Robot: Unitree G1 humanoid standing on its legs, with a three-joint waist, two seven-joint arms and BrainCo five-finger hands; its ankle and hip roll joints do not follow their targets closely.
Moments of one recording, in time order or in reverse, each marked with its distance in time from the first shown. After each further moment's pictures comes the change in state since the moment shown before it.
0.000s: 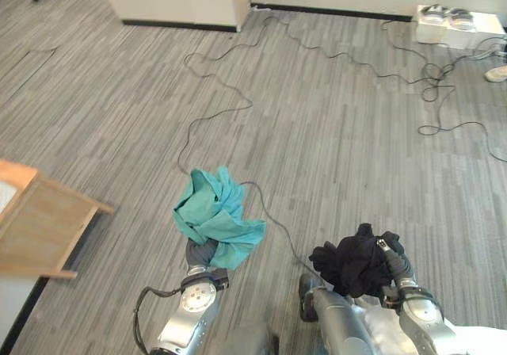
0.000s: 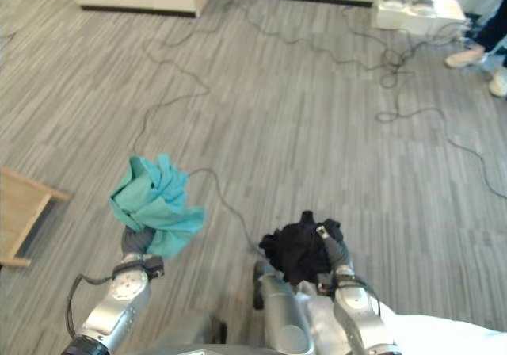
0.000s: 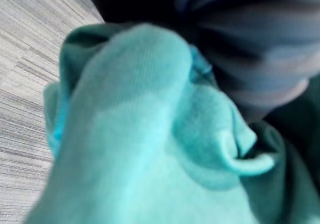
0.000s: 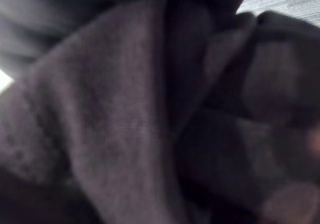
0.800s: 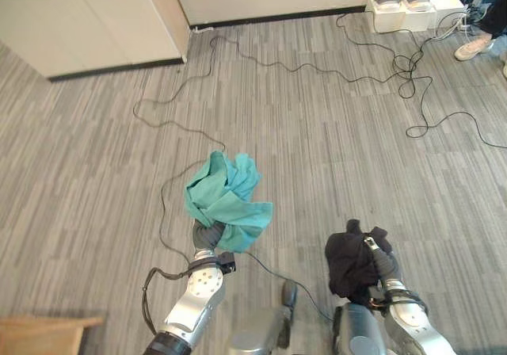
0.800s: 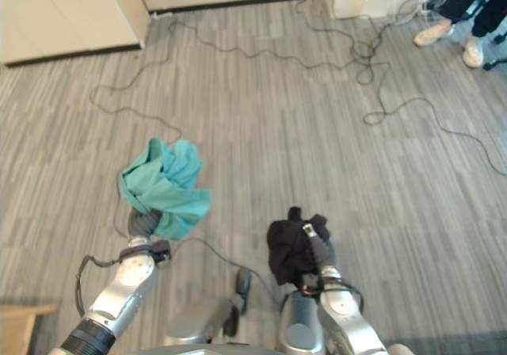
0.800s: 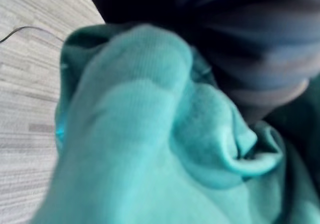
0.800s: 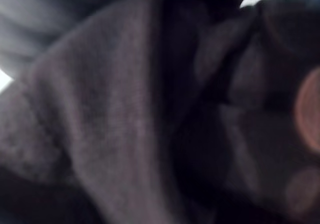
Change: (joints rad) left arm -0.094 0.011 -0.036 -0.056 0.001 -0.028 0.039; right arm 0.012 0.022 0.146 -0.141 0.023 -0.010 -0.123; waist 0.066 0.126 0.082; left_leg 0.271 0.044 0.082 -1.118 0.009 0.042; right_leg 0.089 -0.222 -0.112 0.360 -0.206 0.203
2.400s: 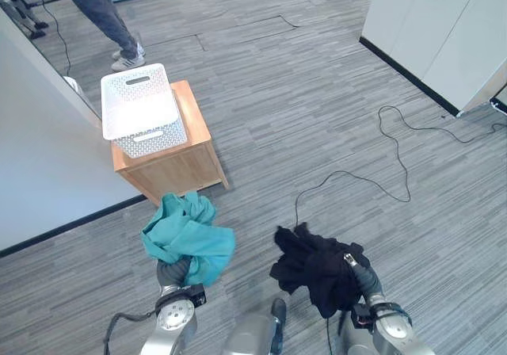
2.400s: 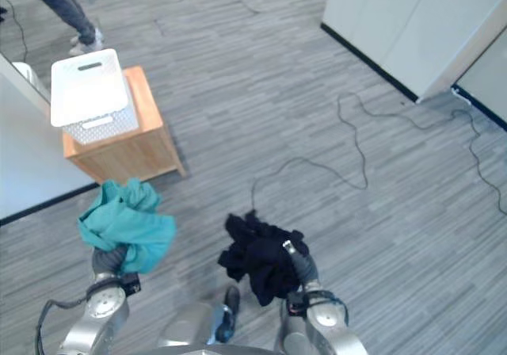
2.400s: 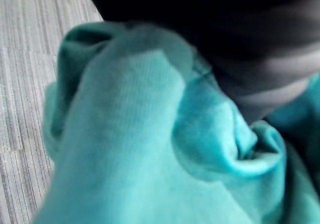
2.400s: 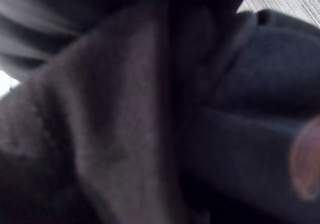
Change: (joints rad) left arm 0.149 0.059 0.116 0.062 -0.030 0.007 -0.014; right arm 0.054 0.038 0.060 0.070 -0.034 -0.020 0.072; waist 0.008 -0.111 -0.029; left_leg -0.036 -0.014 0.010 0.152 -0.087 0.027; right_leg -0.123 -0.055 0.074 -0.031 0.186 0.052
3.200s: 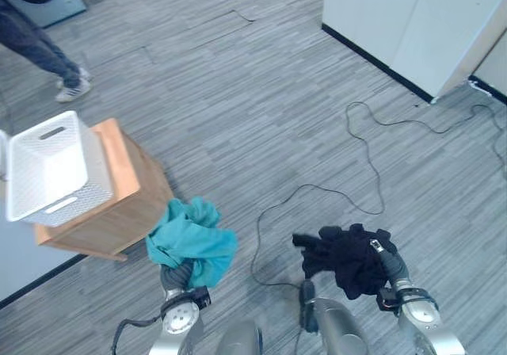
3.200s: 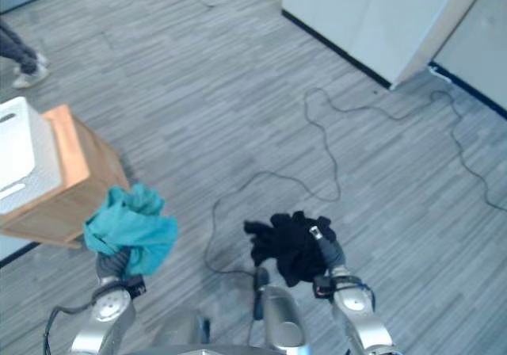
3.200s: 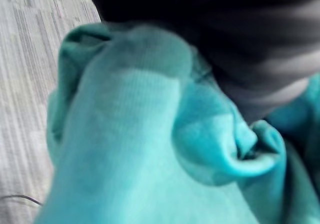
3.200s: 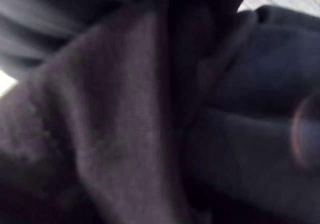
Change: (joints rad) left arm 0.026 -0.101 0.047 0.030 -0.002 -0.049 0.032; right arm -0.094 -0.075 -0.184 0.083 0.003 -0.014 0.118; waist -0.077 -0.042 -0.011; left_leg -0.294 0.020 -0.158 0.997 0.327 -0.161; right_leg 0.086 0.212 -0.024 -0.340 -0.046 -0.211
